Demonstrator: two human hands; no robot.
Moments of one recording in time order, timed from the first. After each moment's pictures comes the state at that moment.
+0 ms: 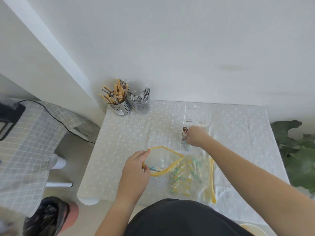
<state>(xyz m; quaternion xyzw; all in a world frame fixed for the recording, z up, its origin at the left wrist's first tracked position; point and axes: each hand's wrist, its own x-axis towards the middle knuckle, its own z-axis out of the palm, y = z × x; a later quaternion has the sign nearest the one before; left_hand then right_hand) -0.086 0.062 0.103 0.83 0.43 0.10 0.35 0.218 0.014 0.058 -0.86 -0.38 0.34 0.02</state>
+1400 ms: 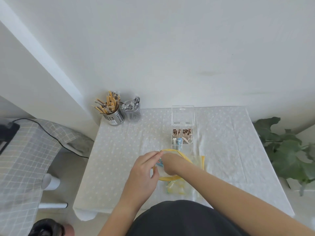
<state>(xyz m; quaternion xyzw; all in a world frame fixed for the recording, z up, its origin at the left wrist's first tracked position) -0.076 0.011 0.141 0.89 0.27 0.15 0.32 0.085 -0.024 0.111 -0.76 -0.54 0.33 -0.16</state>
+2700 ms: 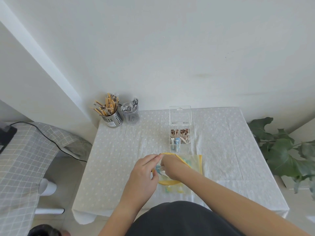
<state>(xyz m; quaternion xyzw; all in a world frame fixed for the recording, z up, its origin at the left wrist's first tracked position) -0.088 0.003 0.138 0.90 0.27 0.11 0.33 0.075 -0.058 0.087 -0.82 -0.50 0.29 0.03</state>
